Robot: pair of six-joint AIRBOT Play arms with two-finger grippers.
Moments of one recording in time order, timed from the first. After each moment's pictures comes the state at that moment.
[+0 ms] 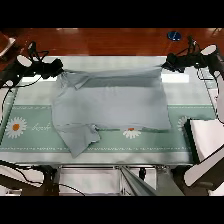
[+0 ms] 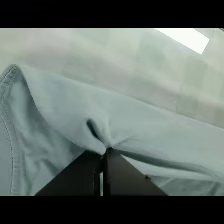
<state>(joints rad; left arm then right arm) 0.10 -1.71 1.42 1.00 -0.74 -1.53 -0.20 -1.97 1.82 -0.88 1.08 1.39</state>
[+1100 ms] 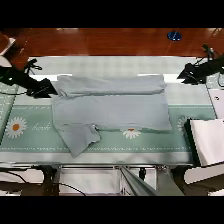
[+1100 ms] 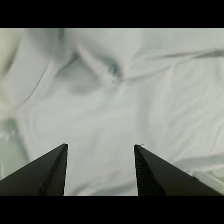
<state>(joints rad) 0.27 -1.55 1.32 1.11 -1.42 -1.35 -0.35 -1.67 1.57 -1.08 1.36 1.43</state>
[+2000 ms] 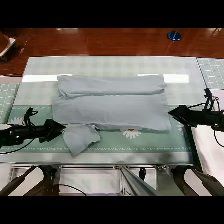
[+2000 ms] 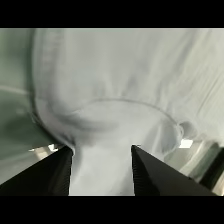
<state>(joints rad) 0.49 -1.08 0.32 0.73 -1.09 -1.13 -0.41 -0.95 0.54 -0.83 1.03 1.31</state>
